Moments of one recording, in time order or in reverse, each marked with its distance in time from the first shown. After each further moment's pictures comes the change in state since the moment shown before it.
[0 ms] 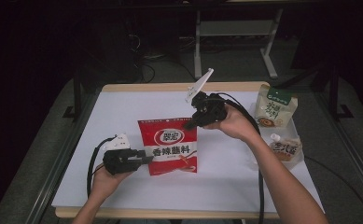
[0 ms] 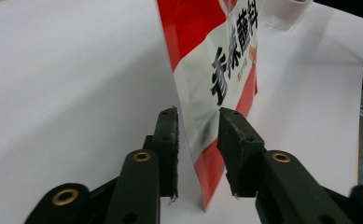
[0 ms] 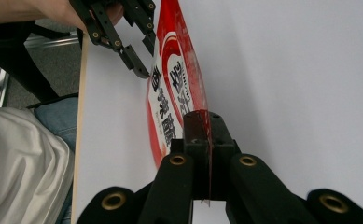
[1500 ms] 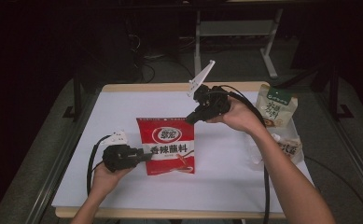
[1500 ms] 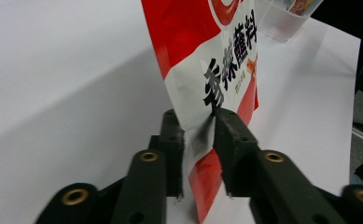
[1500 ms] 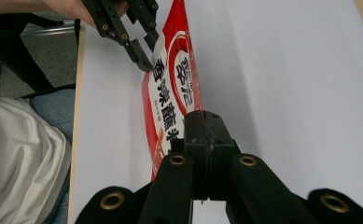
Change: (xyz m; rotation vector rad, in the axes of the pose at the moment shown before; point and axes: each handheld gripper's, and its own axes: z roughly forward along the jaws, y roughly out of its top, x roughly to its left) left arm 0.012 -0.001 0.001 -0.022 -0.034 -0.075; right arm -0.002 0.010 -0.019 0.038 -0.027 -0.036
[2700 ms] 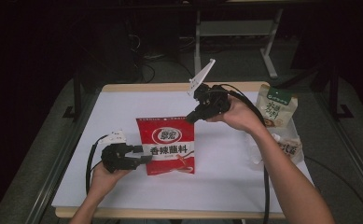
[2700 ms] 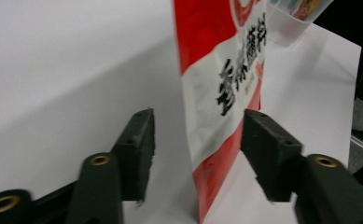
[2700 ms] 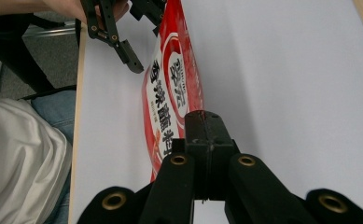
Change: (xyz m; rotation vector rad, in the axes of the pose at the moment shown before) left arm 0.004 -0.001 -0.002 -0.003 -0.001 -0.041; right arm -0.002 0.001 -0.001 -0.004 0.008 0.002
